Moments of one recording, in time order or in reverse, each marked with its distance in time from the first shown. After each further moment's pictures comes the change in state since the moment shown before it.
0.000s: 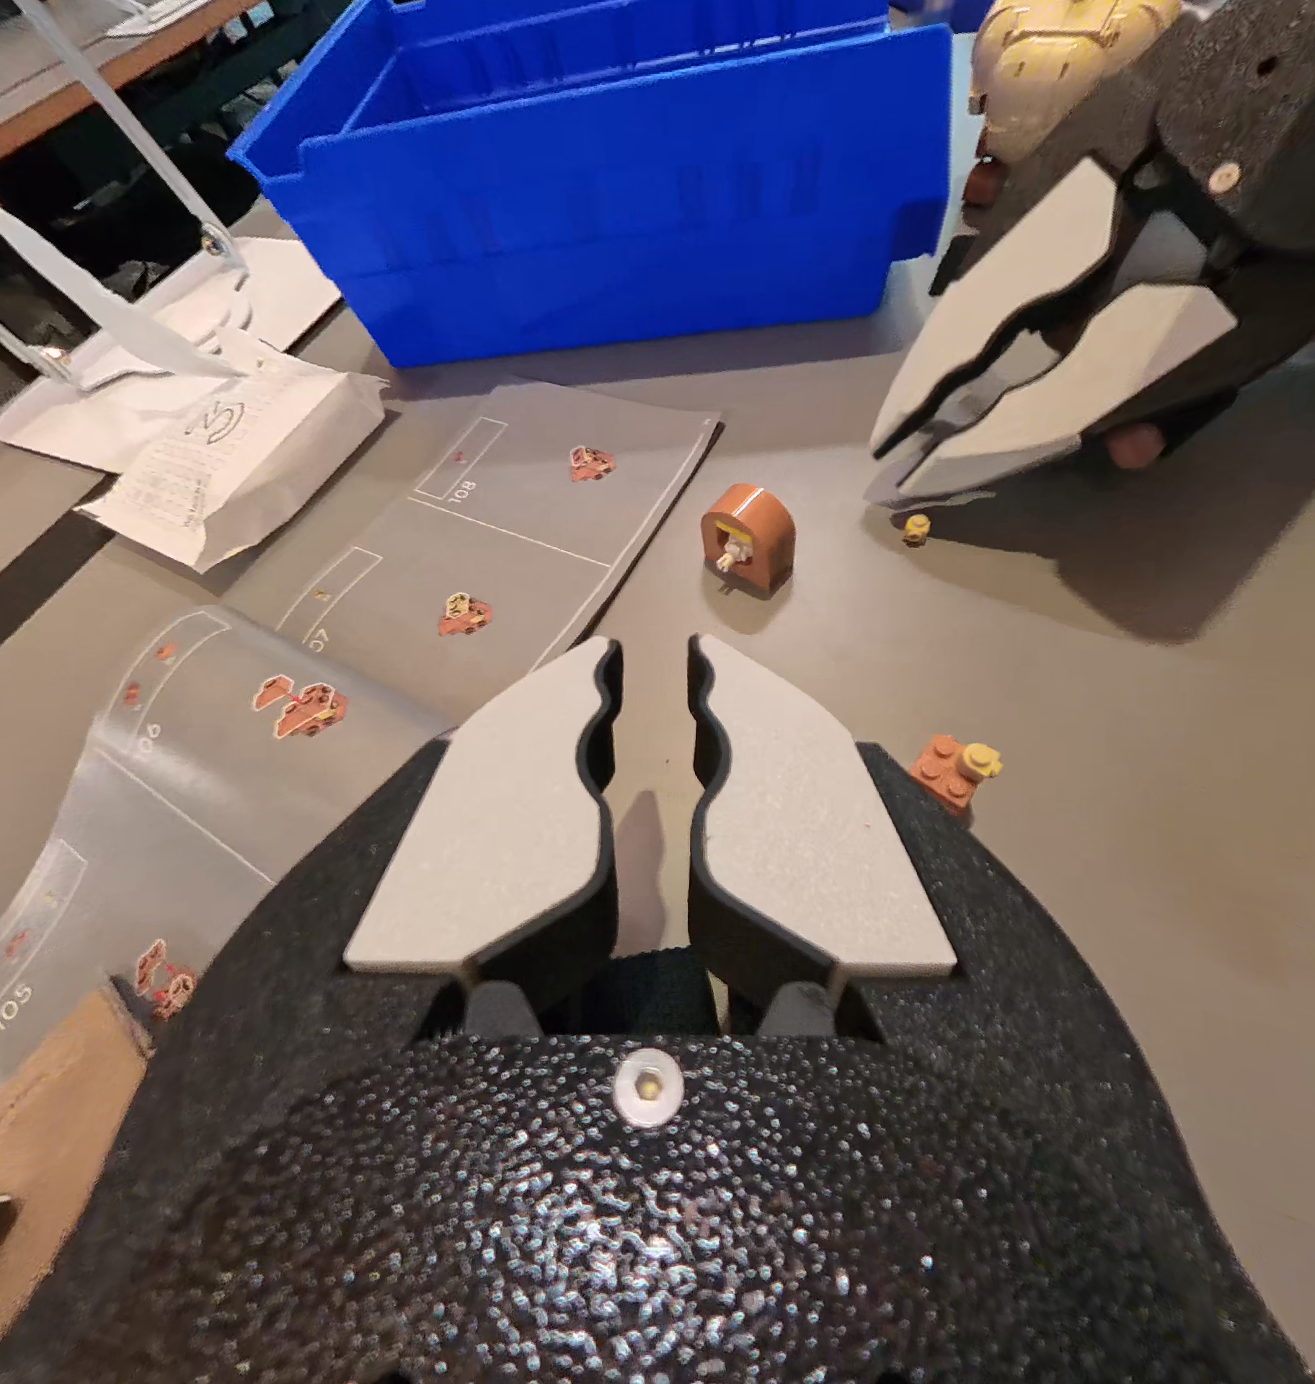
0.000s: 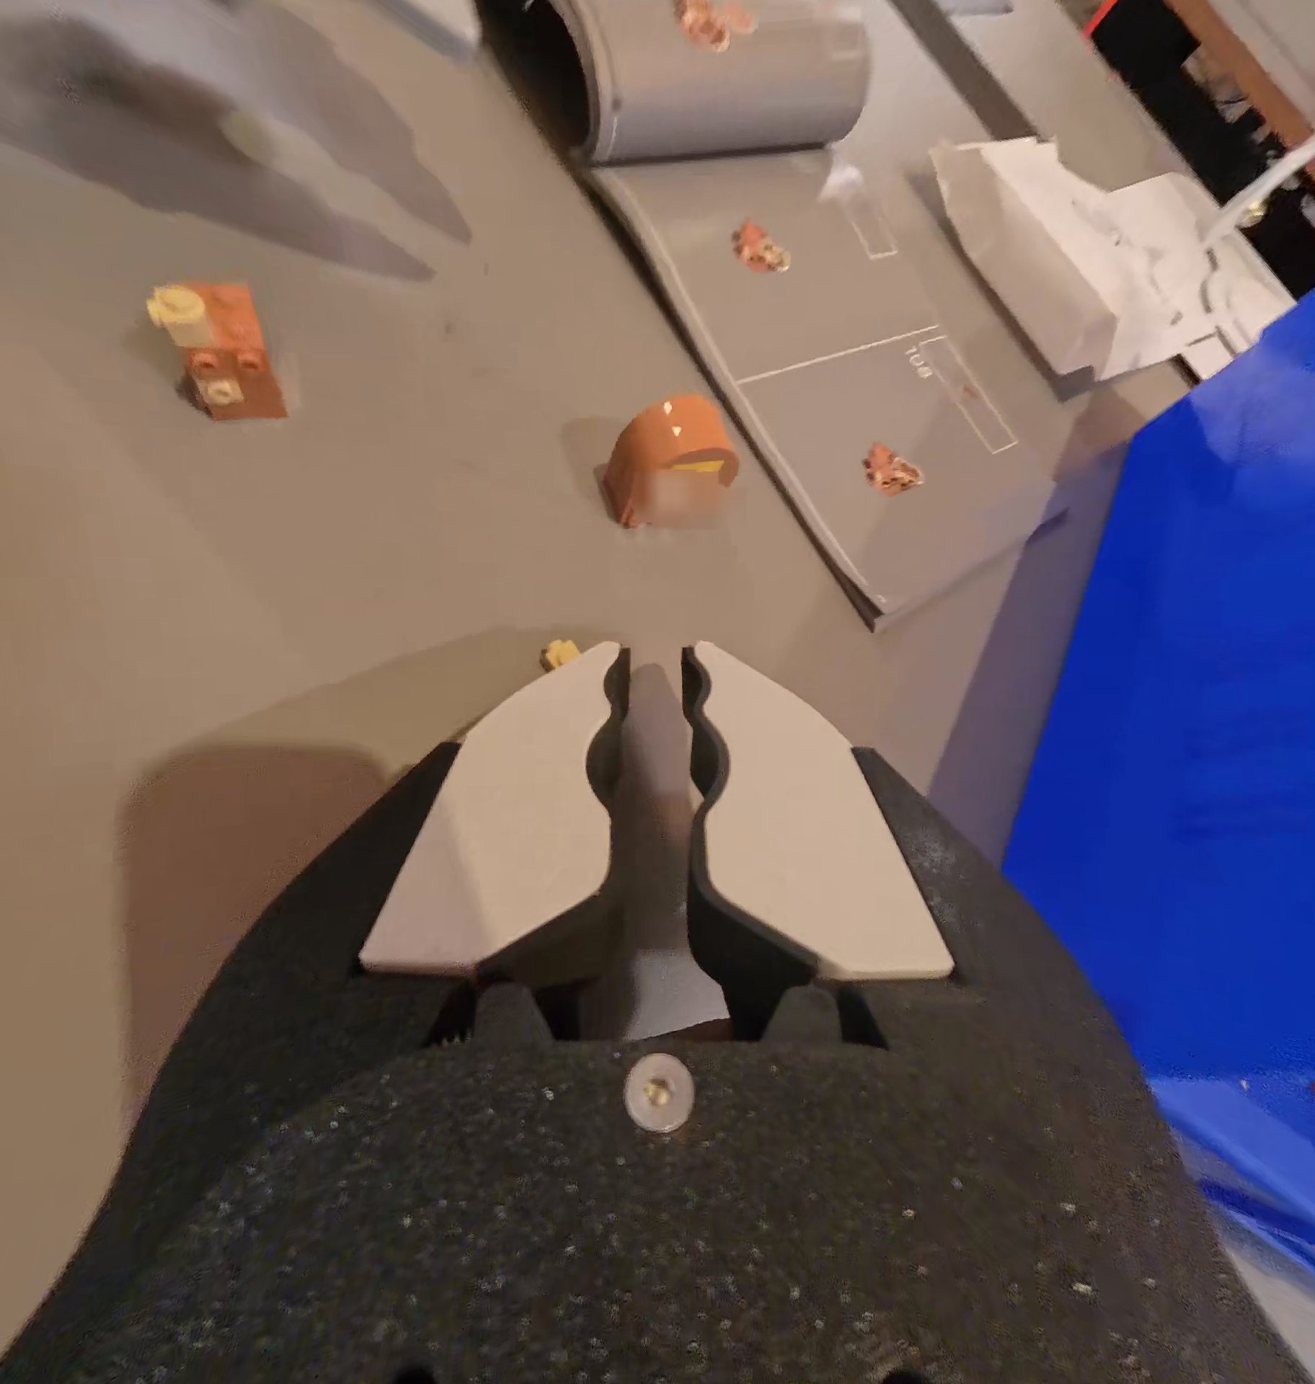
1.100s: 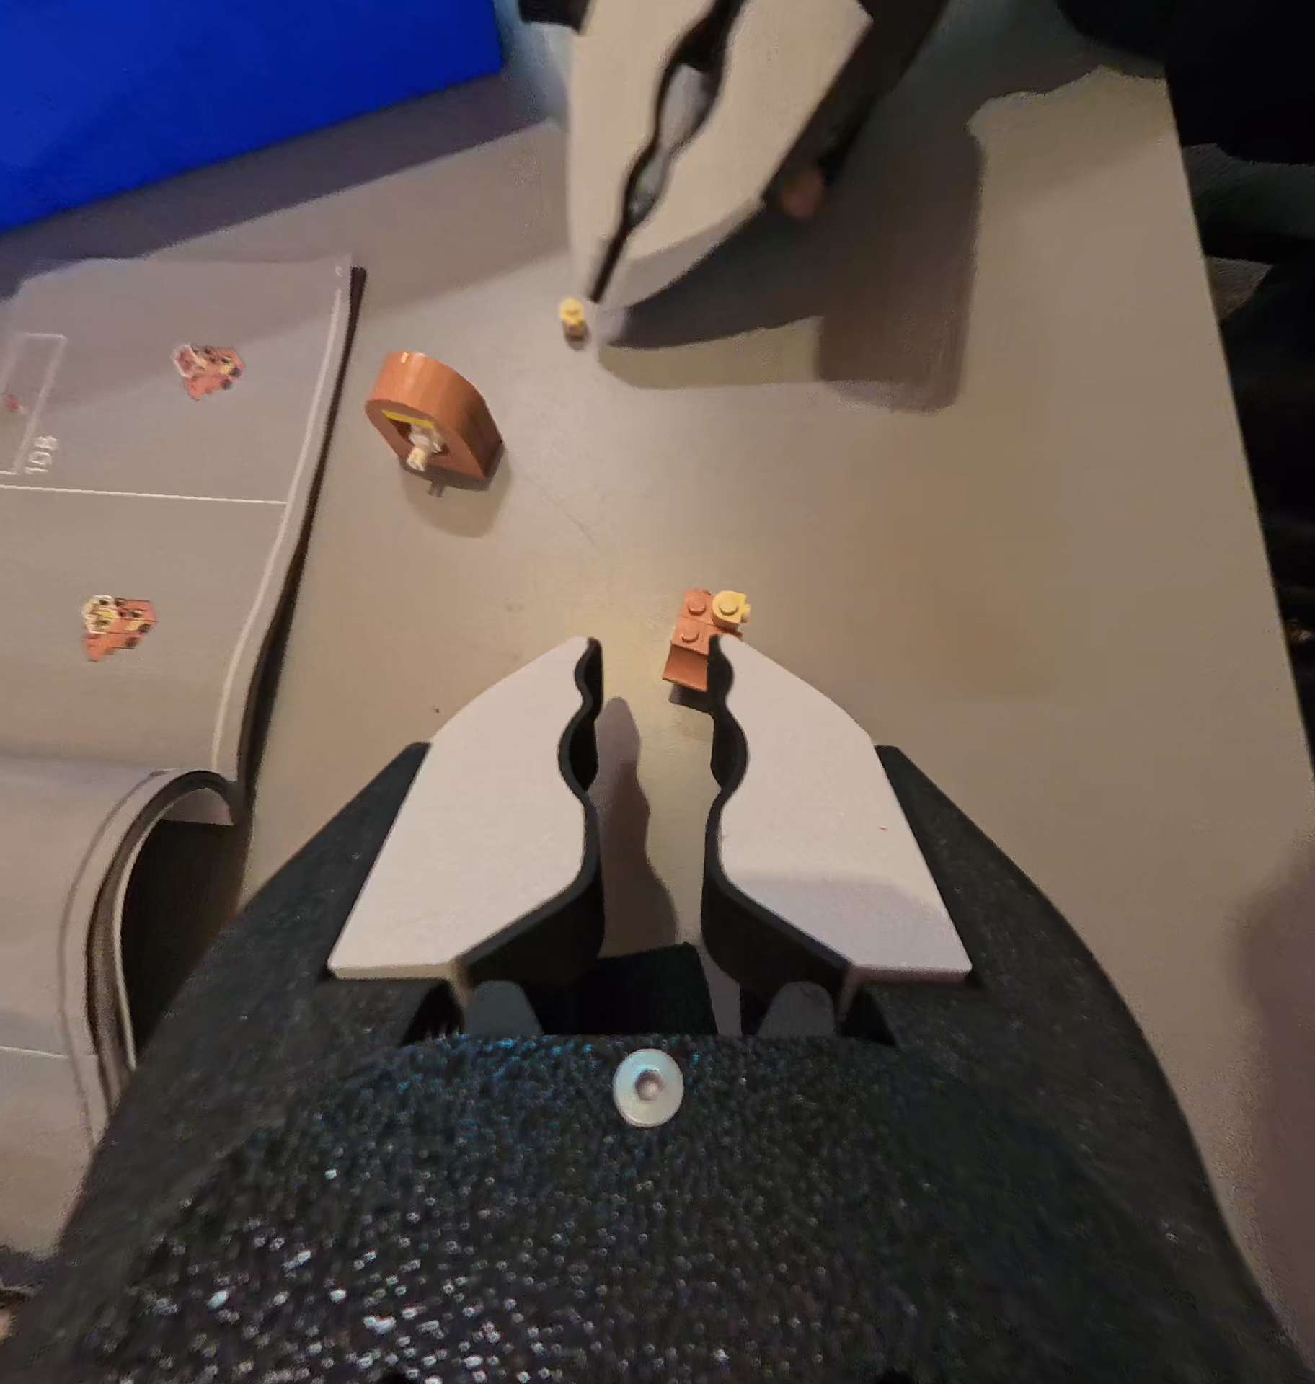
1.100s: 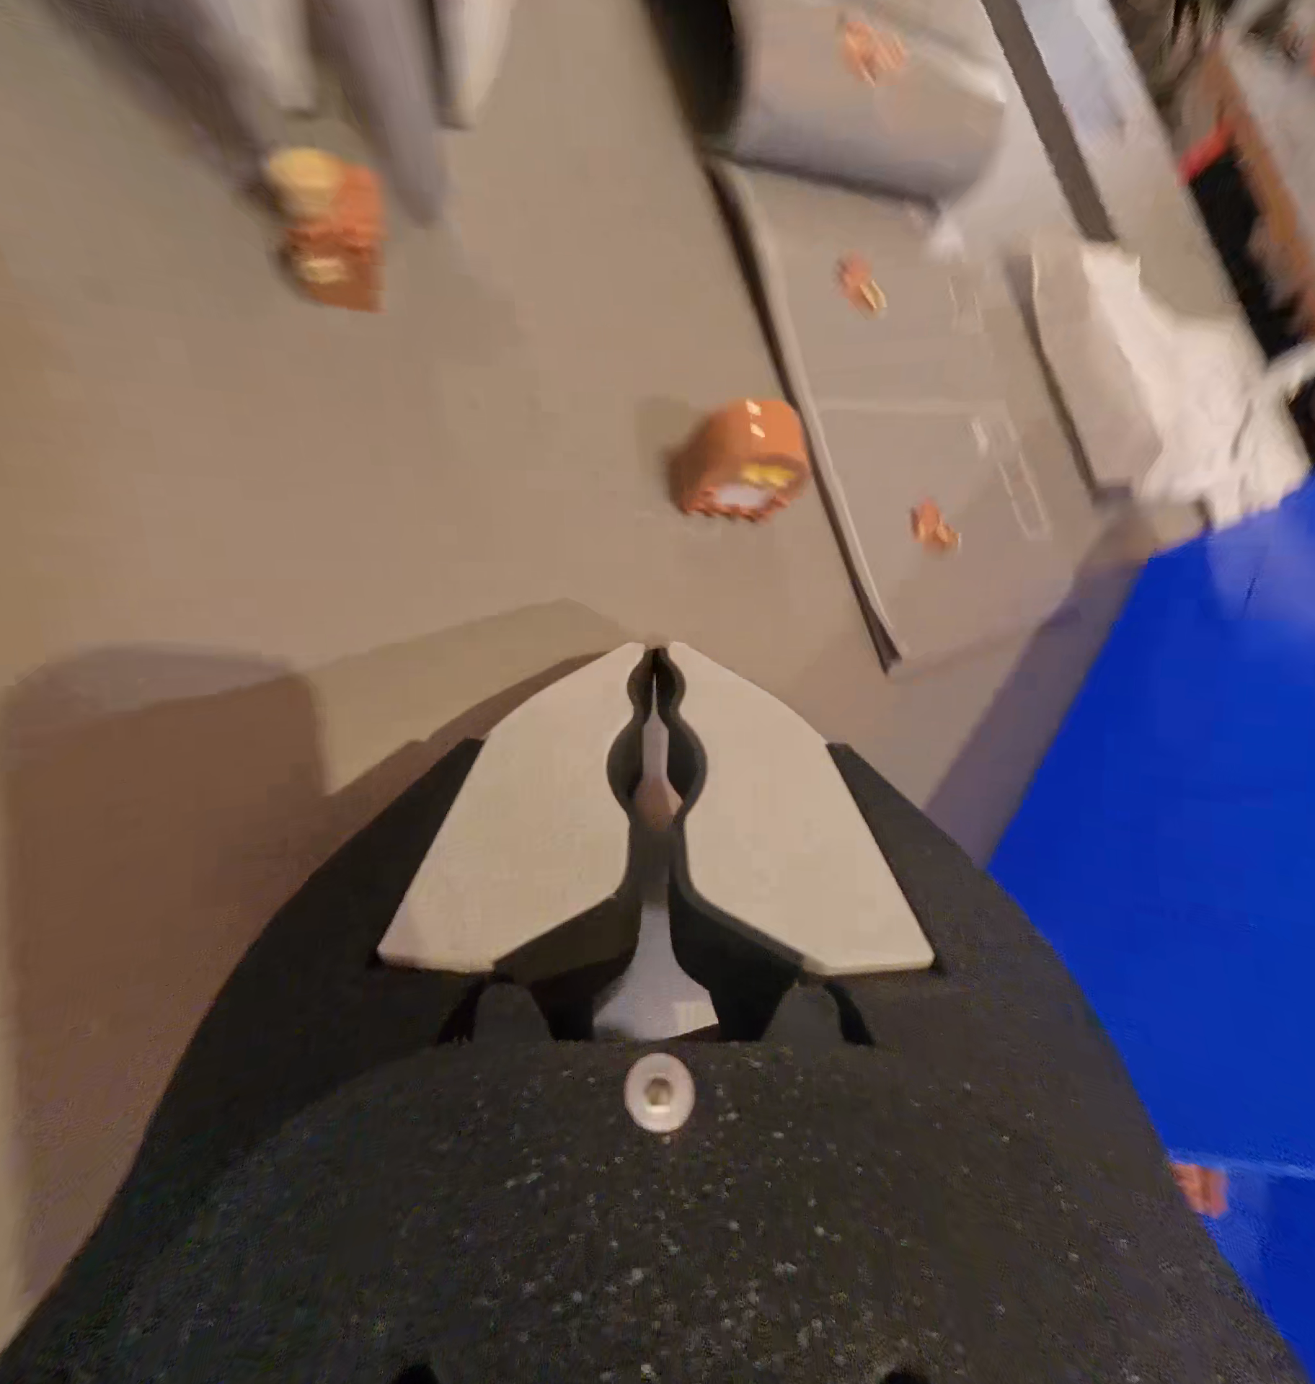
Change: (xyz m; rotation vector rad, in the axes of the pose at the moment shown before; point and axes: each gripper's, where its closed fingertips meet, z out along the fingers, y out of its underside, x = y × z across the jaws) left arm 0.065 0.033 -0.011 -0.224 0.390 0.163; right arm -0.008 0.004 -0.003 0.015 -0.081 -0.231
